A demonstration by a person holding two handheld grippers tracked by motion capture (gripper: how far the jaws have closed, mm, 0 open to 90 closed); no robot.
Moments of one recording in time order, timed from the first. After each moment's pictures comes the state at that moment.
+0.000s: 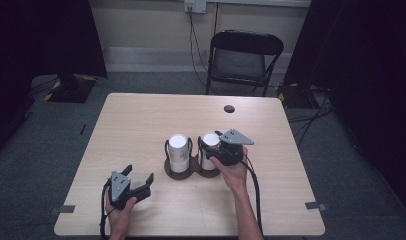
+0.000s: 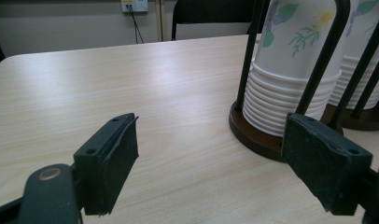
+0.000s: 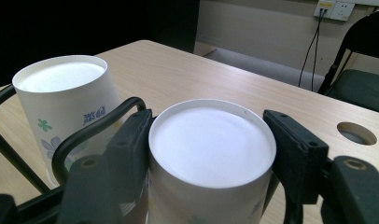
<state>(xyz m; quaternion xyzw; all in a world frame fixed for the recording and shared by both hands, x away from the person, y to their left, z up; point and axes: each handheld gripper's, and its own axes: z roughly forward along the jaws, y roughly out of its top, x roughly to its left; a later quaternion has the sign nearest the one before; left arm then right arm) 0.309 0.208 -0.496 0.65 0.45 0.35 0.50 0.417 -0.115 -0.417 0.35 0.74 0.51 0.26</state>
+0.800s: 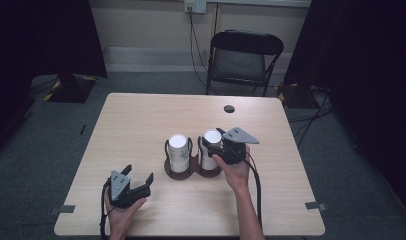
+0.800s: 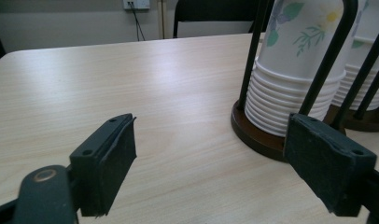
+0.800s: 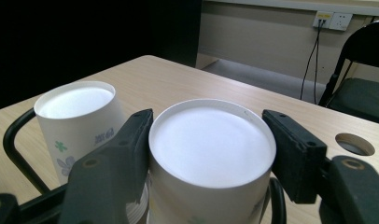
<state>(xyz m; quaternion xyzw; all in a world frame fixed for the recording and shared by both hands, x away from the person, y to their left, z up) 0.311 0.210 -0.496 0.65 0.46 0.34 0.50 0.414 -0.120 -0.404 0.35 0.72 0.54 0.26</state>
